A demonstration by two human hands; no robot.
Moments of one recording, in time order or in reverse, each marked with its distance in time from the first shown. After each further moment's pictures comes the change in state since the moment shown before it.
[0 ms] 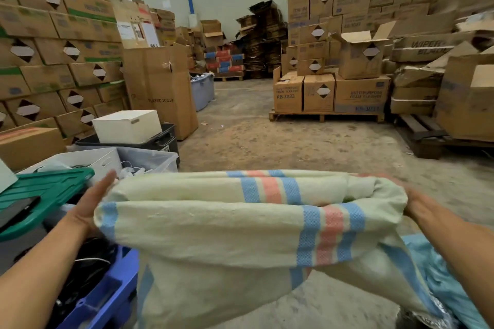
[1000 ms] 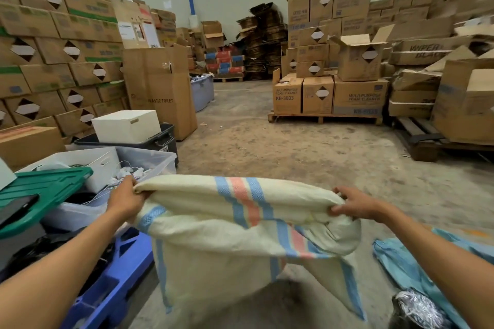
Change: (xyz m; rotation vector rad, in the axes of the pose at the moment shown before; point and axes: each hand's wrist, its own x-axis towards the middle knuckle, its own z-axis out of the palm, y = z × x) left_hand 0.057 -0.032 -0.006 1.278 0.881 0.051; right_hand 0.030 0.025 0.037 -0.620 -0.096 -0.039
